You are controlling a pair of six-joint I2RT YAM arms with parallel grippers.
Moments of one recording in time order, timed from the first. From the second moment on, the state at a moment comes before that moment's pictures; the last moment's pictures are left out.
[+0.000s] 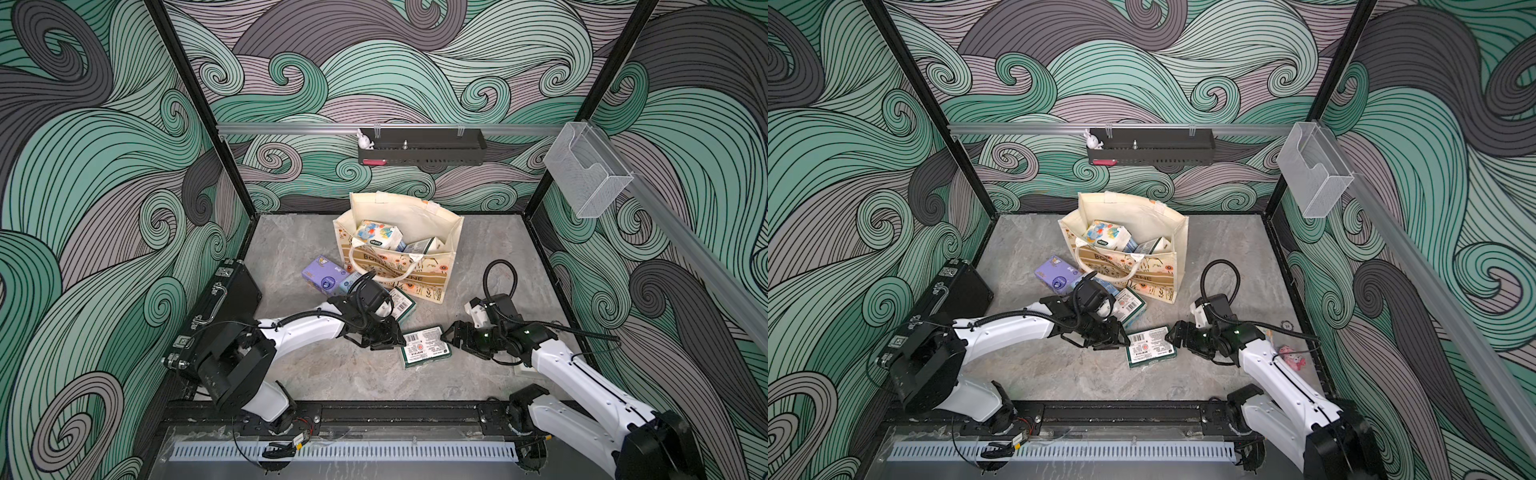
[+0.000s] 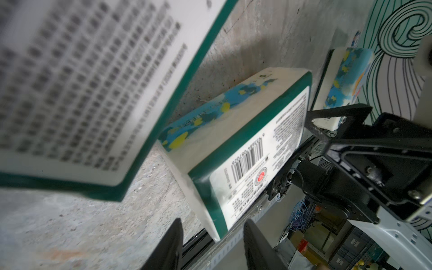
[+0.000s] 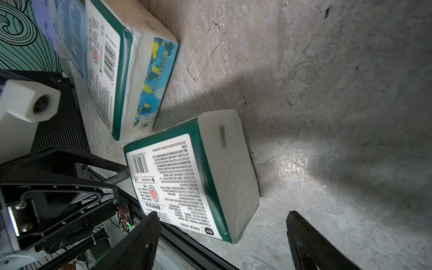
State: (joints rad) left arm -0.81 1.52 0.85 -0.41 0.52 -0.86; right arm 0.38 0.97 0.48 -0.58 -0.48 0.62
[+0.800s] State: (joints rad) left arm -0.83 1.58 0.84 -0.41 0.51 -0.86; right arm 0.32 1.05 0.39 -0.41 -0.67 0.60
